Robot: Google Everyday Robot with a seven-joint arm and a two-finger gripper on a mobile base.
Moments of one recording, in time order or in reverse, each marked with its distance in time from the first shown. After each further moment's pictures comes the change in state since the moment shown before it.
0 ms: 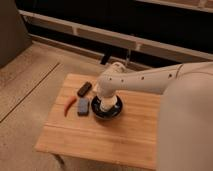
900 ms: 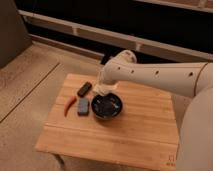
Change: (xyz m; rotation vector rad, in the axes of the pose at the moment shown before) arm -0.029 0.039 -0.075 -0.205 -0.154 -0.121
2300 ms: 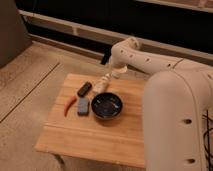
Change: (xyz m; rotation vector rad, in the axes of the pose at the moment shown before) arm -0.136 -0.056 0.034 0.100 -0.085 -0.172
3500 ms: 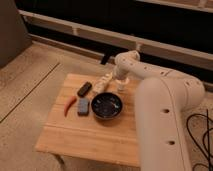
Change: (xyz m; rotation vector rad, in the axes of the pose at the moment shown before) arm 0.068 -0.067 0.109 0.024 0.257 0.120
